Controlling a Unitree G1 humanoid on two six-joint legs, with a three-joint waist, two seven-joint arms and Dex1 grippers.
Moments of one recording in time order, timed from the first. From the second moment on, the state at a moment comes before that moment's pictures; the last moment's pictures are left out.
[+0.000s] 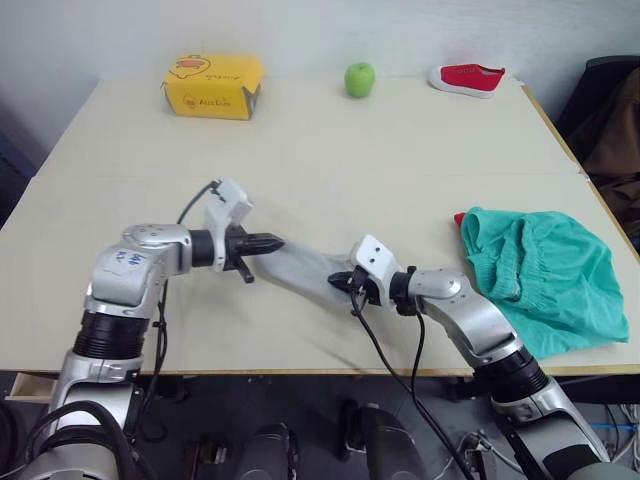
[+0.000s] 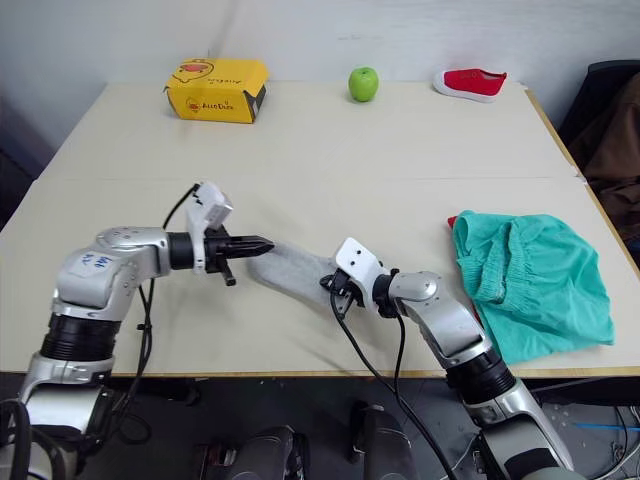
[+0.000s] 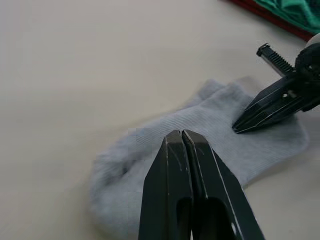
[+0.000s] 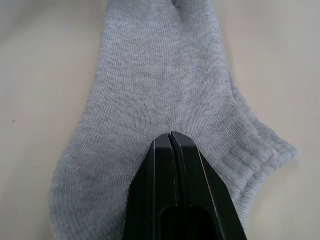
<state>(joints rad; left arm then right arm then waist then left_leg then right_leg) -0.66 0.59 -0.05 0.00 -0.35 0.88 -0.85 -0.53 -0.43 0.35 -0.08 0.18 0.58 0.72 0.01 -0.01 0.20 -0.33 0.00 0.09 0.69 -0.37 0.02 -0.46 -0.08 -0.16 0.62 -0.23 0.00</state>
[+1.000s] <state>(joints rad) -0.43 0.46 0.36 -0.16 -0.60 1.34 -0.55 -0.53 -0.42 0.34 -0.08 0.16 0.57 0.74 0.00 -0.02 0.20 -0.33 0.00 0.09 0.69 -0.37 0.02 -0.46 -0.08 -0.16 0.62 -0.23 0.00</state>
